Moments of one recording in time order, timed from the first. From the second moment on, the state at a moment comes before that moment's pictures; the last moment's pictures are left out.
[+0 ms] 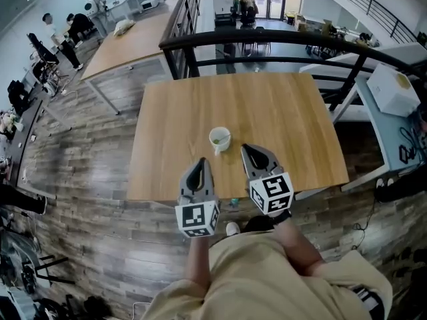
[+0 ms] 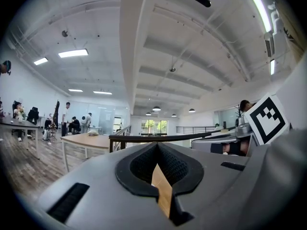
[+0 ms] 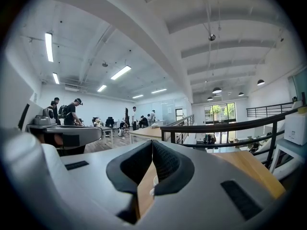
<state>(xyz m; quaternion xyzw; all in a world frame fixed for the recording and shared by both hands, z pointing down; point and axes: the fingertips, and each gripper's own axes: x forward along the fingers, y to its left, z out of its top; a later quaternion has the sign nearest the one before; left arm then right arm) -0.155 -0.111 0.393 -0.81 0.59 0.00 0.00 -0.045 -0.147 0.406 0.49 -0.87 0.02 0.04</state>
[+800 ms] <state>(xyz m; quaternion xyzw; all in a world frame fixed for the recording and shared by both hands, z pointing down) -0.161 -0.216 0.466 -0.78 0.62 -0.04 -0.06 -0.048 -0.251 0.497 0.46 -0.87 0.10 0.13</state>
